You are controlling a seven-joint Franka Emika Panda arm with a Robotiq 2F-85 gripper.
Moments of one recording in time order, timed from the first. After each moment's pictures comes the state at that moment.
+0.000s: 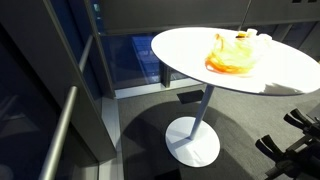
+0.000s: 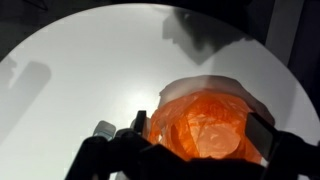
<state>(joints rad) -0.10 -0.08 -0.15 -2.12 -0.03 1.88 -0.08</state>
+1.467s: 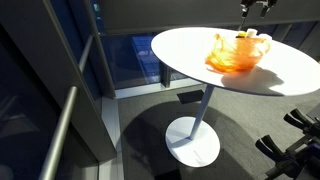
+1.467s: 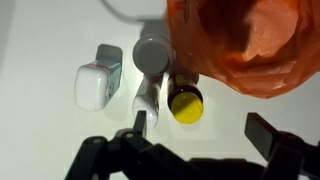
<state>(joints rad) -0.17 0.45 -0.15 -1.64 0.07 2.04 0.08</state>
